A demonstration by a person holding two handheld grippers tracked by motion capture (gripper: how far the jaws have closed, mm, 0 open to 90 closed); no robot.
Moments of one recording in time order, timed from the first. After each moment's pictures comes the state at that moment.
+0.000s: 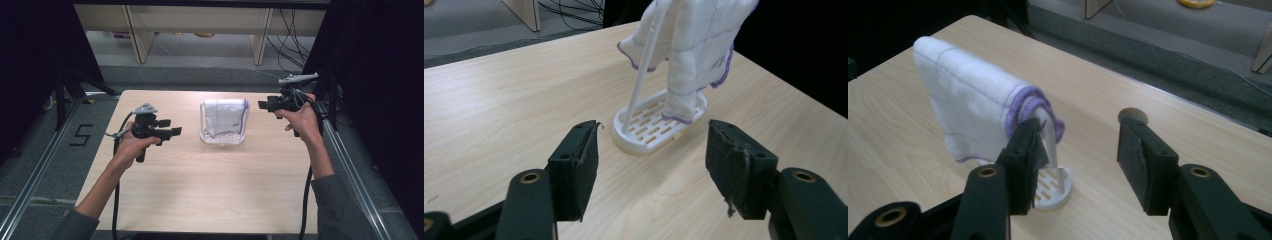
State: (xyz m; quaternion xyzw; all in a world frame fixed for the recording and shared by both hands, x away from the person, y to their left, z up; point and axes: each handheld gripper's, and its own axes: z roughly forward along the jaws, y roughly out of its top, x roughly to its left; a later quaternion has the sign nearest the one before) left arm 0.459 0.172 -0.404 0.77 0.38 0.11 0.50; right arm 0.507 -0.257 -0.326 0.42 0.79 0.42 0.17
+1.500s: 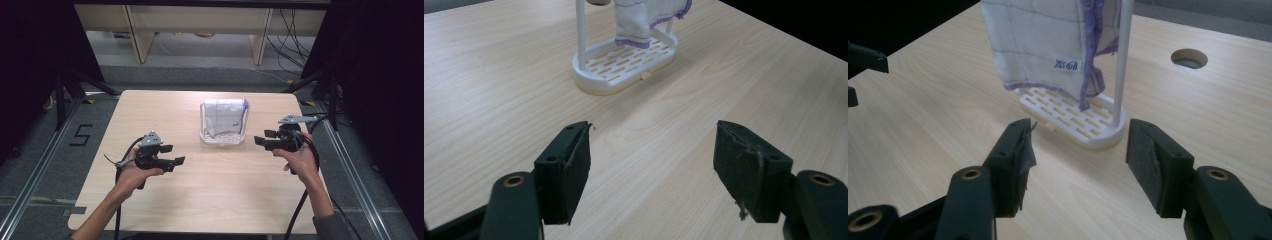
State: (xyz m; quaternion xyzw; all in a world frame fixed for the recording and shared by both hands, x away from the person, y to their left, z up) left arm 0.401 0.159 -0.443 0.79 0.36 0.11 0.48; right arm 0.437 -0.259 -0.399 0.42 0.78 0.44 0.12
